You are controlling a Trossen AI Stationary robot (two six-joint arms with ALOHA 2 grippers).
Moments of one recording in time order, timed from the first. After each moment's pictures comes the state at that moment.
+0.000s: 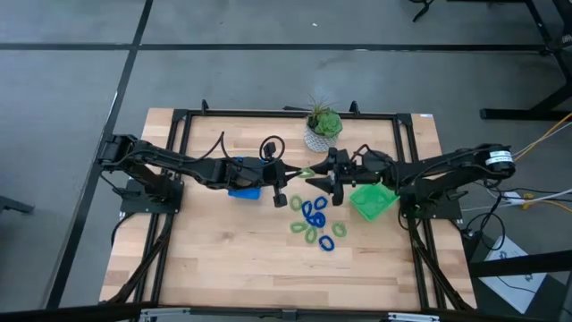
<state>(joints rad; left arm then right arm) -0.08 1.50 1.02 0.21 -0.40 0.09 -0.04 1.26 0.55 0.73 -0.03 0.38</state>
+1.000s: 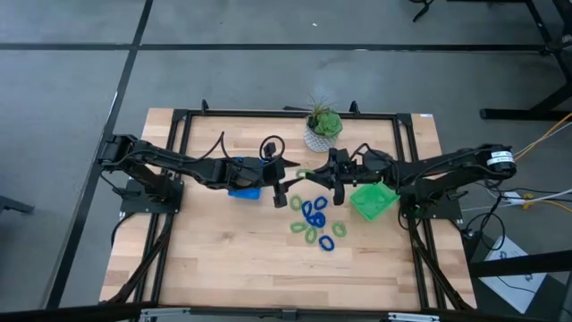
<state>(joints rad) -0.08 1.50 1.02 0.21 -0.39 0.06 -0.04 1.23 0.55 0.69 -0.05 0.41</state>
